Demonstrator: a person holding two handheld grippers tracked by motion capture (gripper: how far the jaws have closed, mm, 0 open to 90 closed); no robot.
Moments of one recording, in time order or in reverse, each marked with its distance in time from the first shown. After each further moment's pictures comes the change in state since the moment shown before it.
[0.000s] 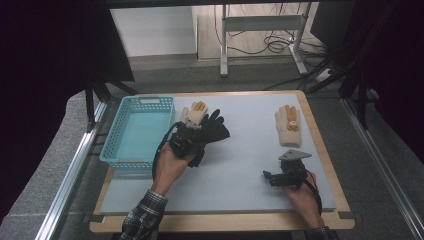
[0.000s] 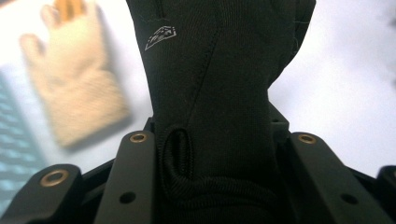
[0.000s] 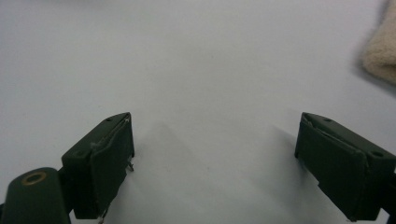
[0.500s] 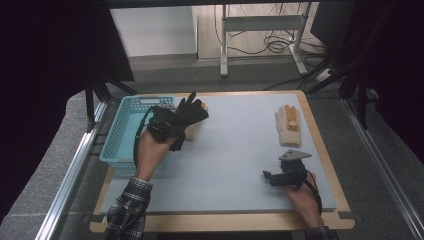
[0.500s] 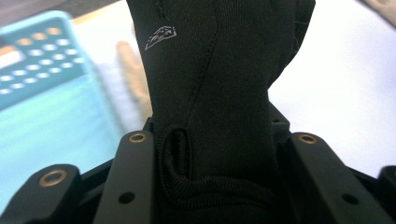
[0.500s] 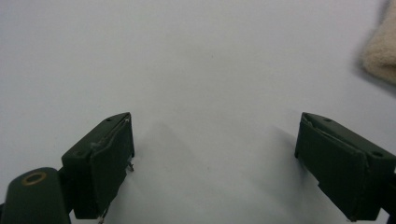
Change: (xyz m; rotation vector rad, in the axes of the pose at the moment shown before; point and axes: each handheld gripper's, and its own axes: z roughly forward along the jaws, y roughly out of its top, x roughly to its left) left arm 0.062 0.008 -0.036 -0.027 0.094 -0.129; right arm 0.000 0.000 0.000 -0.001 0.001 0.000
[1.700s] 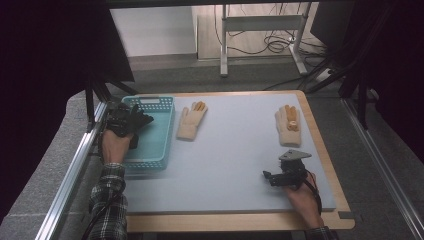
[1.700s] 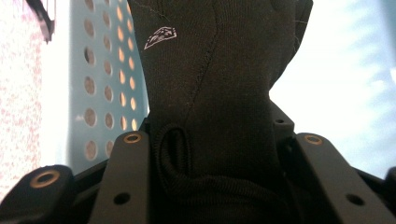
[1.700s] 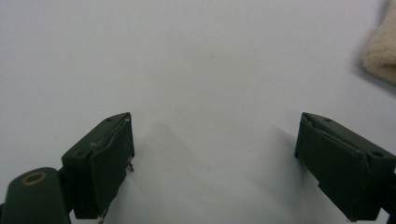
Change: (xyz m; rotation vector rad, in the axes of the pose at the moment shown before) left arm 0.155 -0.060 0.044 0.317 0.300 -0.296; right arm 0.000 0.000 0.000 -0.001 0.000 -0.001
